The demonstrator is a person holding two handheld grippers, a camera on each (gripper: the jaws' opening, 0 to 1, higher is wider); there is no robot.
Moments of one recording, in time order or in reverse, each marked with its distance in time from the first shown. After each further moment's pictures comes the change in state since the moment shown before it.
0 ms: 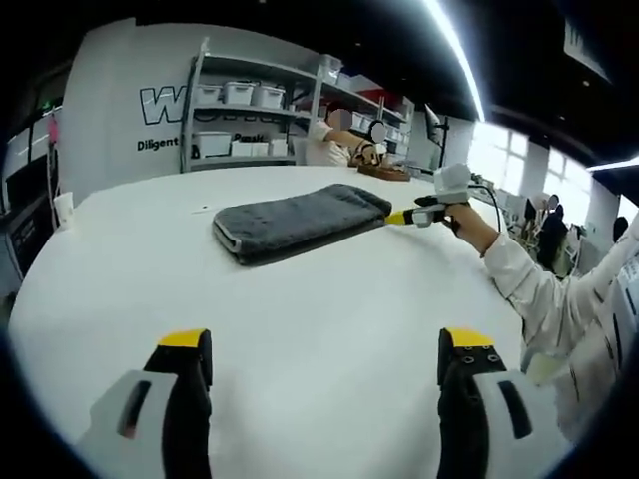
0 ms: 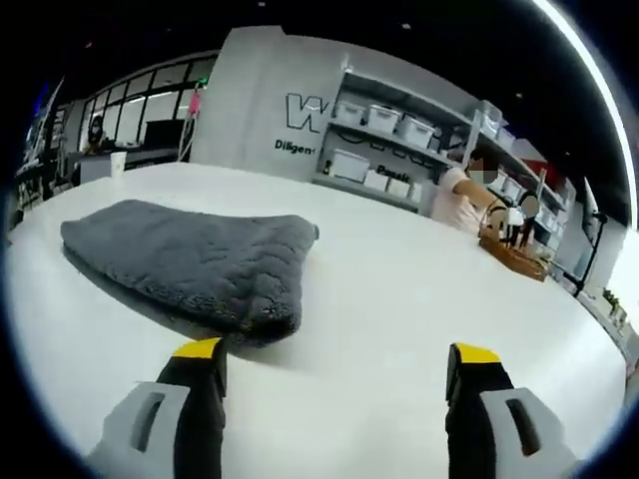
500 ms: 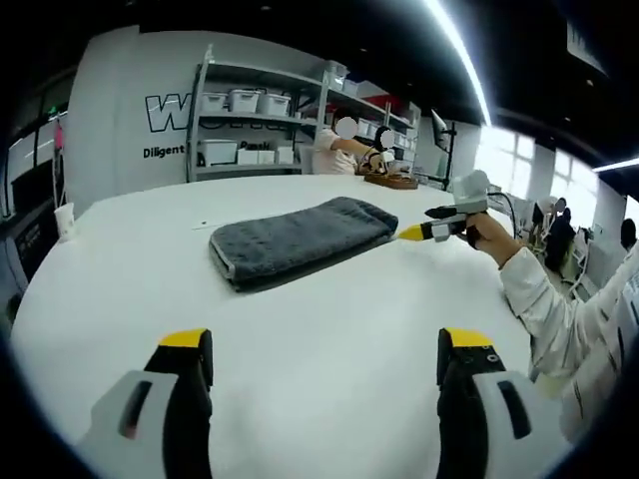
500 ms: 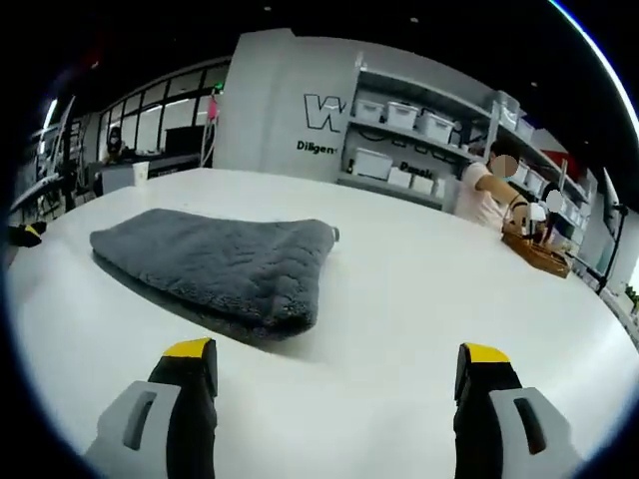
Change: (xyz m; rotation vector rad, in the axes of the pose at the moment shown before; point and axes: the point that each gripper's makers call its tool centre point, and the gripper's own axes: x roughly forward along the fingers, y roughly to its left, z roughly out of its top) left arm 0.027 -0.011 0.031 0.012 -0.031 0.023; right arm -0.017 0.007 0.002 0.023 0.002 0.133
